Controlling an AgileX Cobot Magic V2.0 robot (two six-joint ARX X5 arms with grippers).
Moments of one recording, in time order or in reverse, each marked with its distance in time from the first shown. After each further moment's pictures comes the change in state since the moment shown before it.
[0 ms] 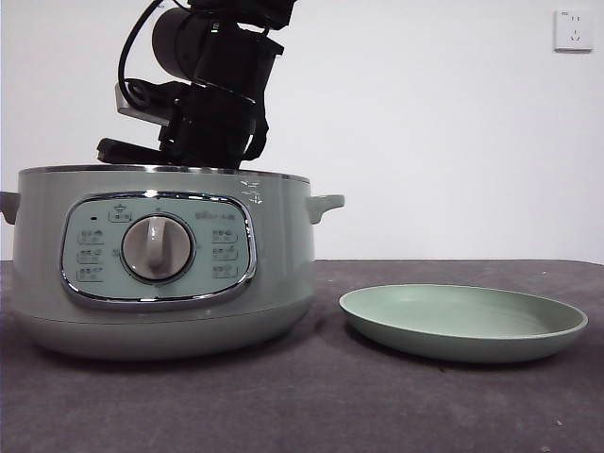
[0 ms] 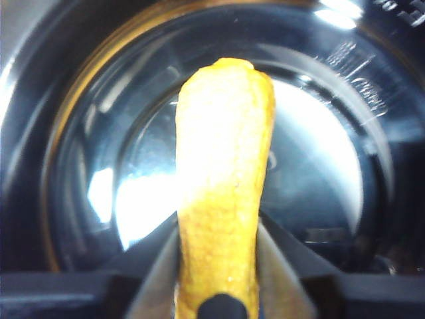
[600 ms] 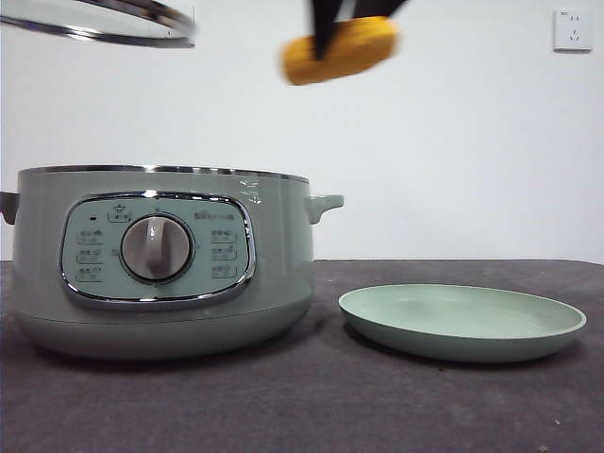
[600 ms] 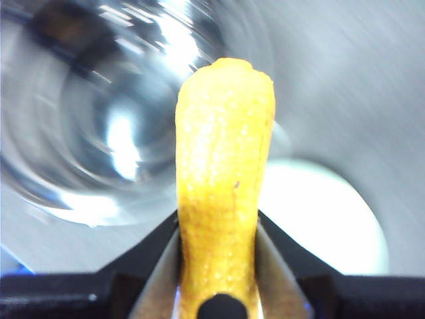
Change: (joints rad) left arm 0.000 0.278 0.000 0.174 0.122 0.000; right arm -0.164 -0.451 0.006 -0.414 0.121 0.034
